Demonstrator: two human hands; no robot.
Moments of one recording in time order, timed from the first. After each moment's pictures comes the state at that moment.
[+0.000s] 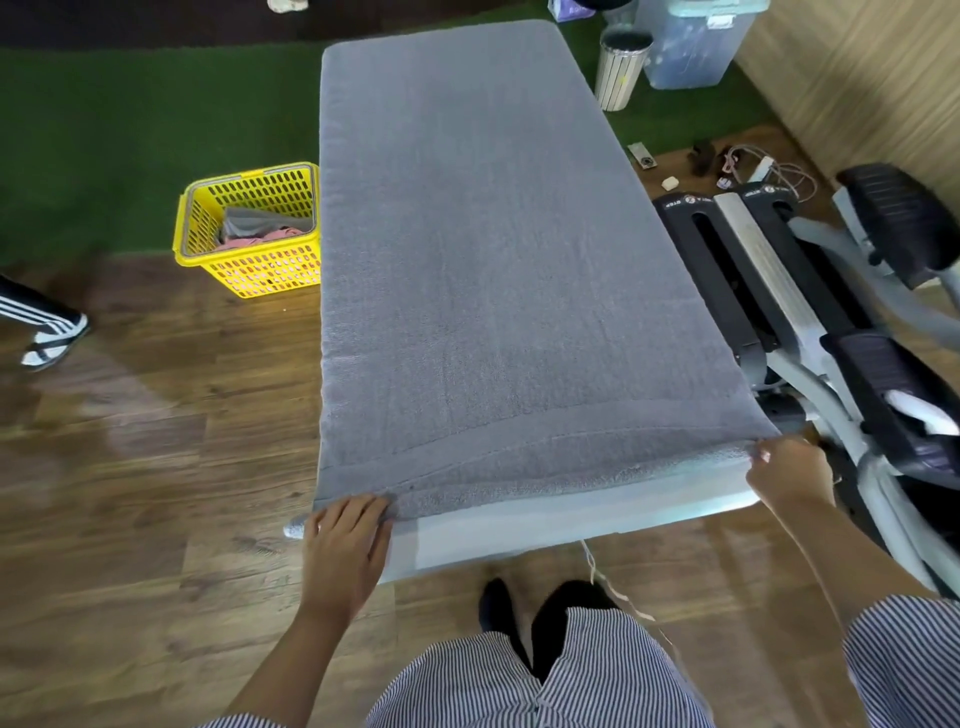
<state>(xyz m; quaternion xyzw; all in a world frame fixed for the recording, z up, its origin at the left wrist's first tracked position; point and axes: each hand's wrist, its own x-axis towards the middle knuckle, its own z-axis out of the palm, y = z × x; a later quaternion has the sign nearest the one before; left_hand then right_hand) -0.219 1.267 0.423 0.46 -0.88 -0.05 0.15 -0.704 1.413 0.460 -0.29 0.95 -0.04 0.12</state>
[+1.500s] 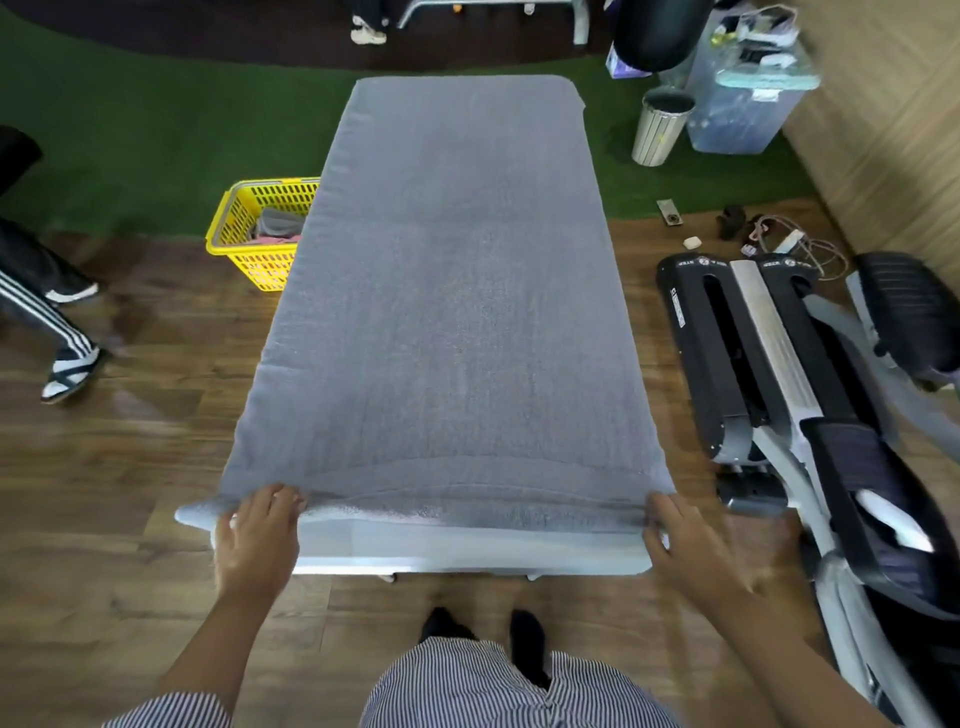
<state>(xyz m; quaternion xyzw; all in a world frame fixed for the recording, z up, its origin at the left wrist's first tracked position) -0.302 1.305 0.434 0.64 -0.76 0.08 0.09 -0.771 1.445 0.448 -0.58 0.78 -0.14 0.19</state>
